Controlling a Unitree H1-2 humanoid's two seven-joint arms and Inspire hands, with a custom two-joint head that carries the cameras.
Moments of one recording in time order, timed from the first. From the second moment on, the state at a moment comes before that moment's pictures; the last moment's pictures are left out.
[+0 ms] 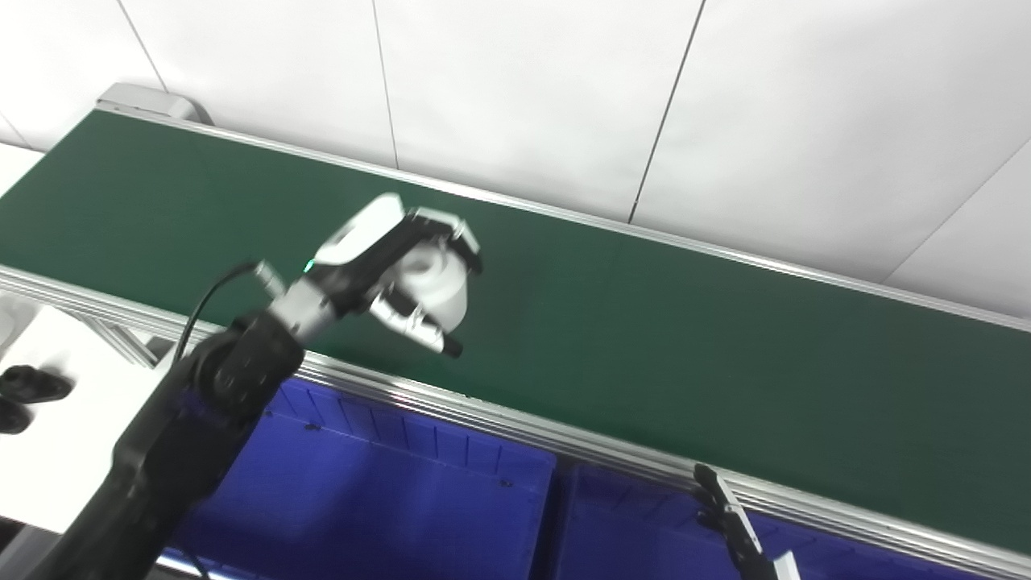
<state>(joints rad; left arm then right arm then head) 0.02 0.44 -0.09 -0.16 0.30 -0.24 -0.22 0.49 -0.15 0.23 -0.11 -0.37 -0.38 -0.03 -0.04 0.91</state>
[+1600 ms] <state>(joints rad) 0.24 0.39 -0.37 -0.27 0.87 -0.03 -0.47 0.53 -0.09 0.25 -0.31 -0.47 -0.19 0.02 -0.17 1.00</state>
